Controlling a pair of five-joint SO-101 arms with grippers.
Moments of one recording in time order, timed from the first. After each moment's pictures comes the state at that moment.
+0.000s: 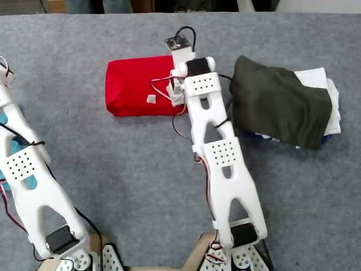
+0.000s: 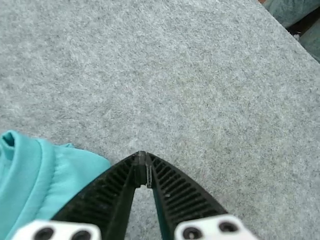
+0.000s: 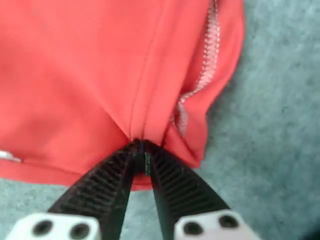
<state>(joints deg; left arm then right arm) -36.7 70.5 -88.2 68.7 19.7 -14.5 75.6 -86.9 97.6 5.1</state>
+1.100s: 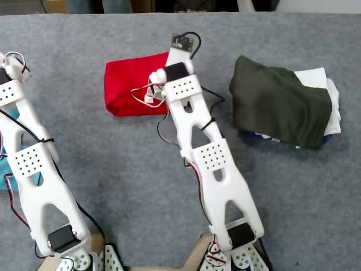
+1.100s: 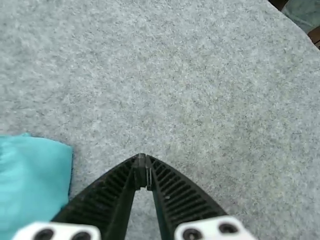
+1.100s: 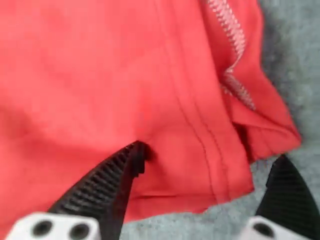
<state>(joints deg) -32.2 70.5 -88.2 71.5 16.5 -21.6 74.0 -80.7 87.7 -35.6</state>
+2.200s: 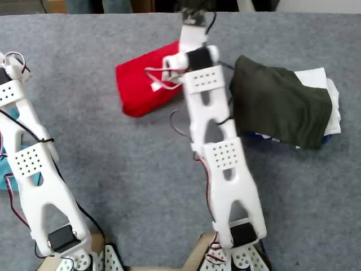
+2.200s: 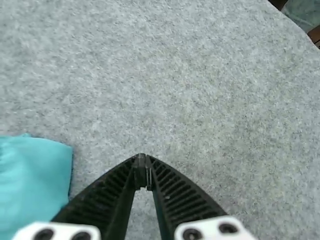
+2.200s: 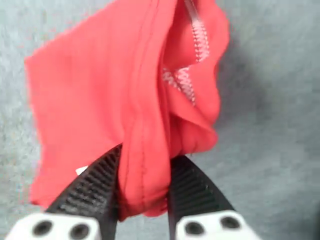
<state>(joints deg) -32.2 70.5 -88.2 71.5 16.4 -15.1 63.6 -92.4 98.2 -16.8</state>
